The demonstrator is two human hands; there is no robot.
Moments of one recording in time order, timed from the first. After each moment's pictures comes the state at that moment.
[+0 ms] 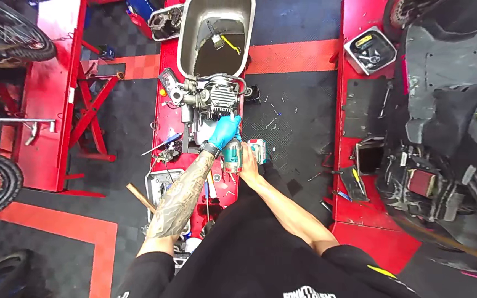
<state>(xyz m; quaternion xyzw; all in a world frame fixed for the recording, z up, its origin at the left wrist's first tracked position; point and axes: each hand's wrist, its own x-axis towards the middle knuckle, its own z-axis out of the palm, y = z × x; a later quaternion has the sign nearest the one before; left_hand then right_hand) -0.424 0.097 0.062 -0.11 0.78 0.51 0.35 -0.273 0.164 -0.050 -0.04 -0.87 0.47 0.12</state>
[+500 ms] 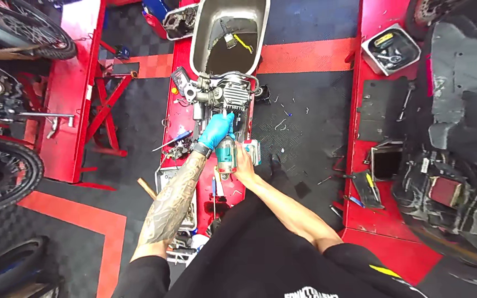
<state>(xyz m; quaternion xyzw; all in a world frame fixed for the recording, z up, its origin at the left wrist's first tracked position) -0.417 0.038 0.103 -0.11 0.81 0.47 0.33 -0.284 0.117 -0.022 0.01 -0.86 0.50 0.11</state>
